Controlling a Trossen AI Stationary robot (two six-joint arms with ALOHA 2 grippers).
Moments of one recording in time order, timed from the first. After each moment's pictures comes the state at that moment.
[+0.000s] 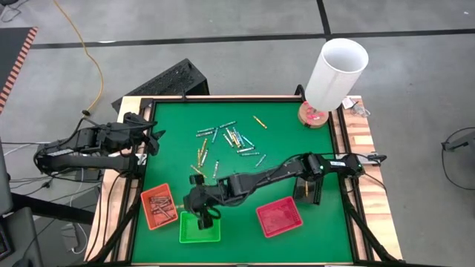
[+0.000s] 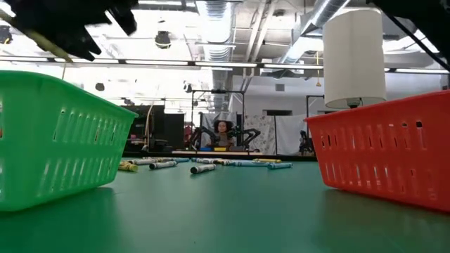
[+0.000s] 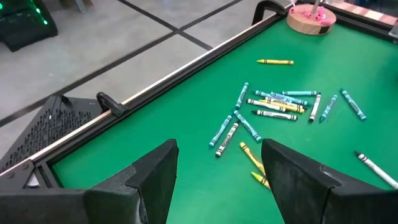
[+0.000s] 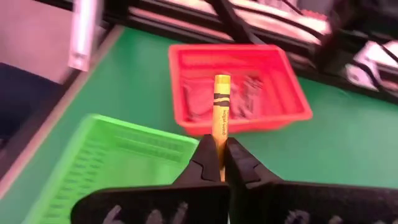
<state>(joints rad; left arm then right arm) 0.10 0.40 0.74 -0.85 -0.59 -0.36 0.29 2.41 2.35 -0.51 0.11 -0.08</state>
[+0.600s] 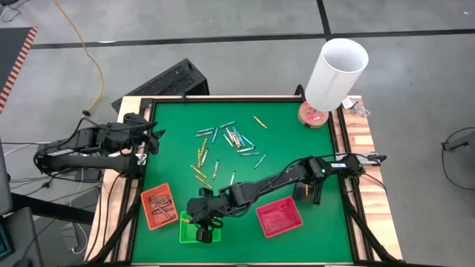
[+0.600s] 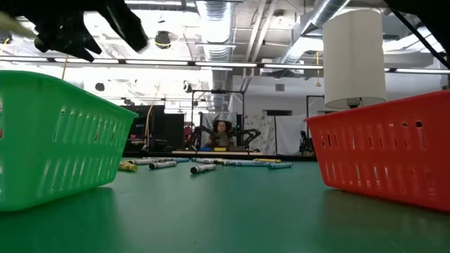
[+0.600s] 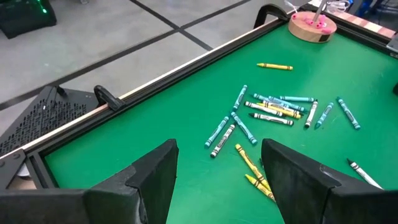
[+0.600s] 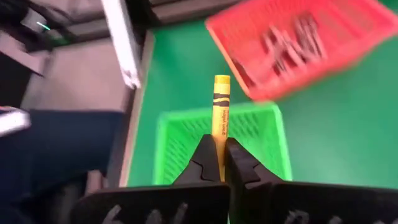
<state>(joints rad) 0.10 0.40 0.74 -0.86 -0.59 -0.42 0.34 2.41 2.33 -0.55 0.05 0.40</state>
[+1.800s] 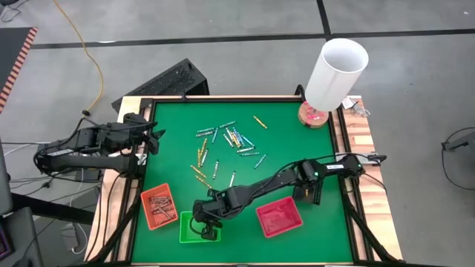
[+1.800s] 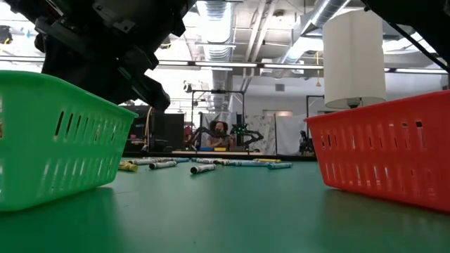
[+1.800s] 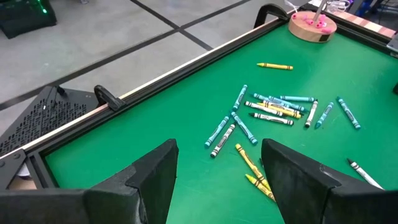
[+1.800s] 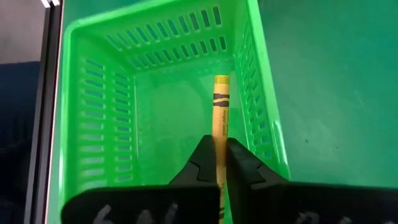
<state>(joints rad) 0.10 0.40 0.74 -0.86 -0.59 -0.42 0.33 2.51 2.33 -0.69 0.01 0.45</state>
